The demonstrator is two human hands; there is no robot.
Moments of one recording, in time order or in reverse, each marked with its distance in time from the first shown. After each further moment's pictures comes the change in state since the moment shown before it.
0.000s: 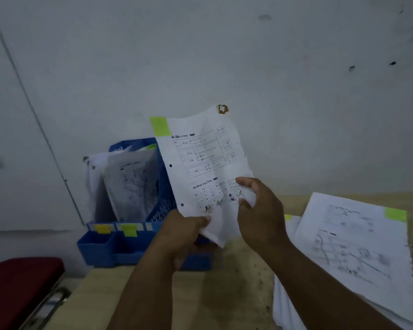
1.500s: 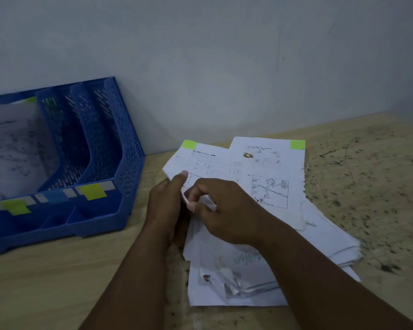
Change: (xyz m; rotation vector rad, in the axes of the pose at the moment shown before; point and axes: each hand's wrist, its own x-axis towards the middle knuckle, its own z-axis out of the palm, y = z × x) left_hand 0.003 -0.085 0.135 0.006 -0.060 -0.023; right_hand -0.060 0.070 -0.112 -0.205 -0.468 -0.111
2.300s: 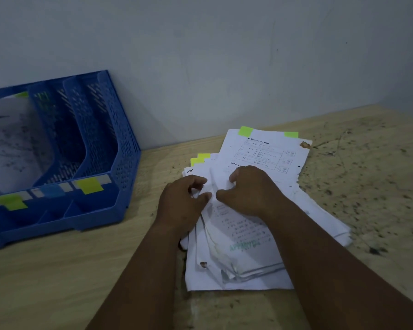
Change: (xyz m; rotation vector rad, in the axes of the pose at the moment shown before) left_hand 0.014 -0.039 0.004 0.712 -0.106 0.505; right_hand -0.002 0.021 -0.029 -0.301 0.037 0.630
